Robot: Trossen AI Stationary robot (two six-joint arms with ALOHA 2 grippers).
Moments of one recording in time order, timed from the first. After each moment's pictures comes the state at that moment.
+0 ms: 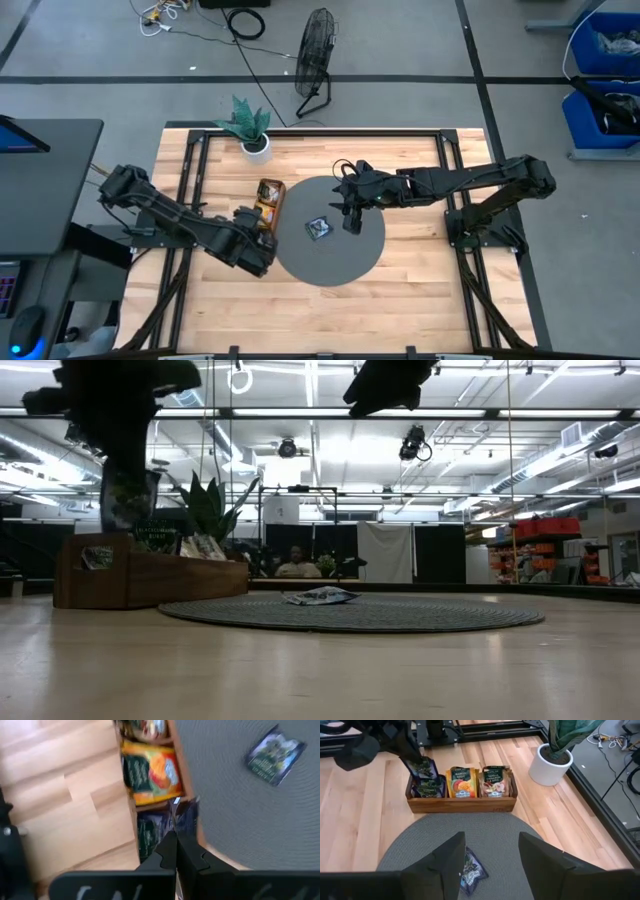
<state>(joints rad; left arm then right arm) -0.47 1.53 1.19 -1.24 -0.51 -1.64 0.09 1.46 1.26 -0.46 0.27 0.15</state>
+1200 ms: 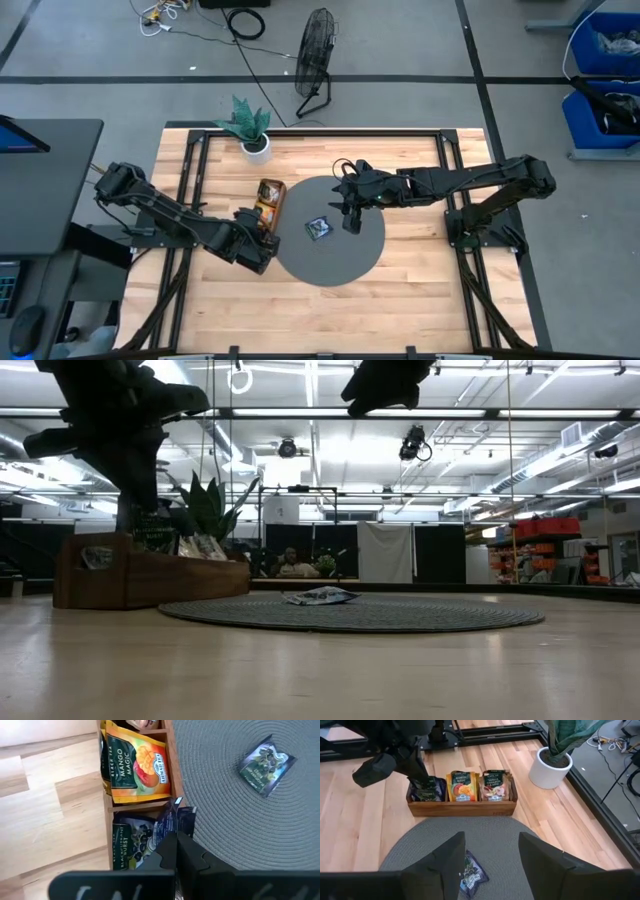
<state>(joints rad) -0.45 1.48 1.01 -0.97 -0.52 -1.69 0.08 1.46 1.26 -0.44 0.27 0.15</state>
